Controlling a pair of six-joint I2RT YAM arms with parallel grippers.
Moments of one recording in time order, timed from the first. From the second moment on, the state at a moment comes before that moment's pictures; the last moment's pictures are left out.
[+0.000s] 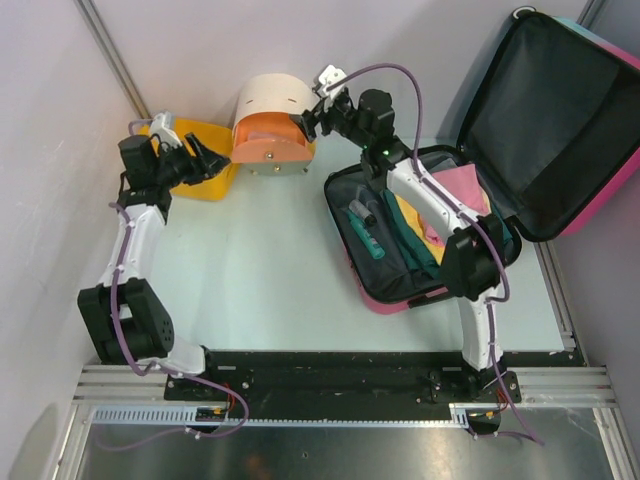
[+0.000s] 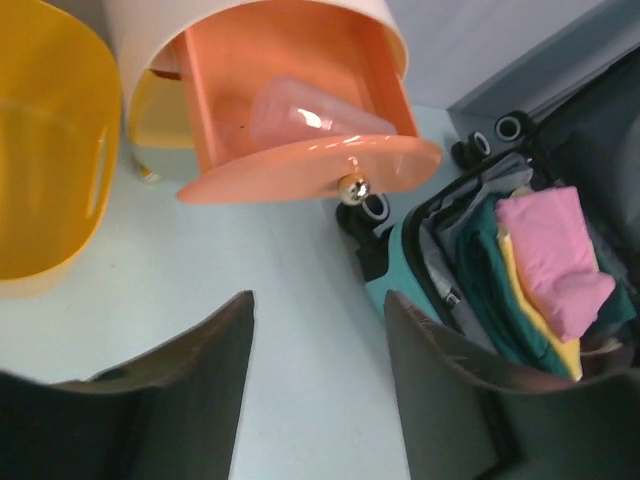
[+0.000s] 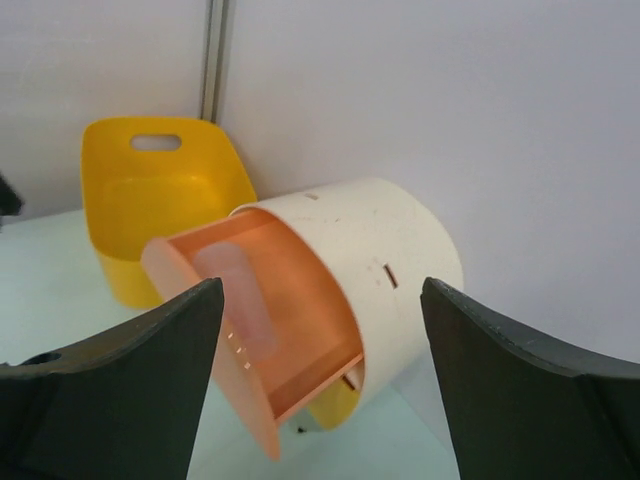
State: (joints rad) left arm 0.20 1.47 1.25 -0.11 0.66 -0.37; right arm 0.56 2.12 2.06 0.24 -0.35 -0.25
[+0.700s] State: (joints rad) left arm -0.02 1.92 1.56 0.06 0.48 -0.54; right arm 0.38 1.67 1.57 0.08 -0.29 -0.25
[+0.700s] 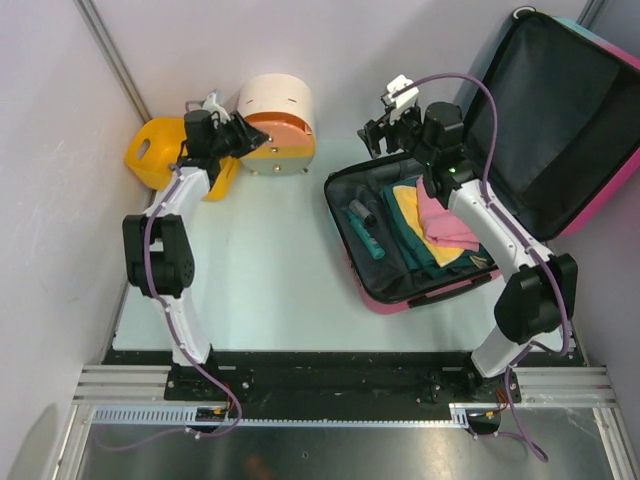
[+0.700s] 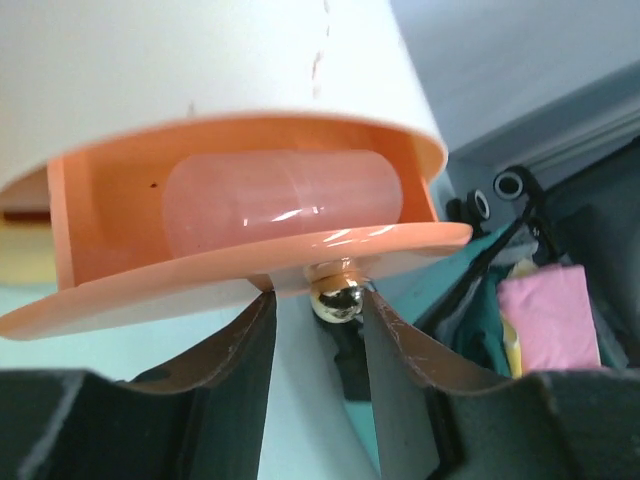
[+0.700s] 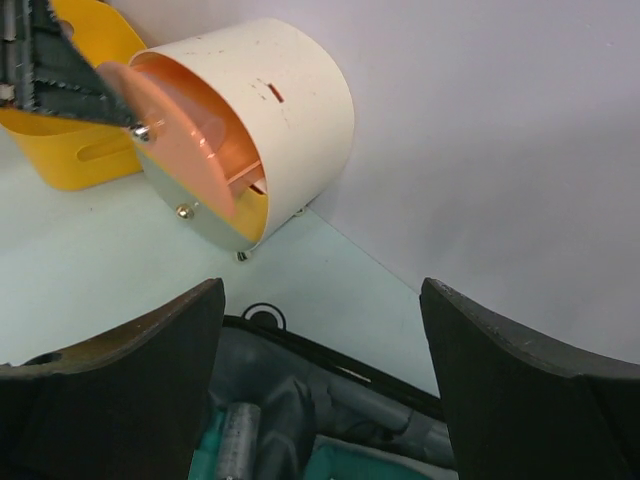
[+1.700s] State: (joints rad) left arm -0.04 1.72 1.25 0.17 0.45 -0.26; right arm 0.30 1.53 1.43 0.00 -0.21 -0.25
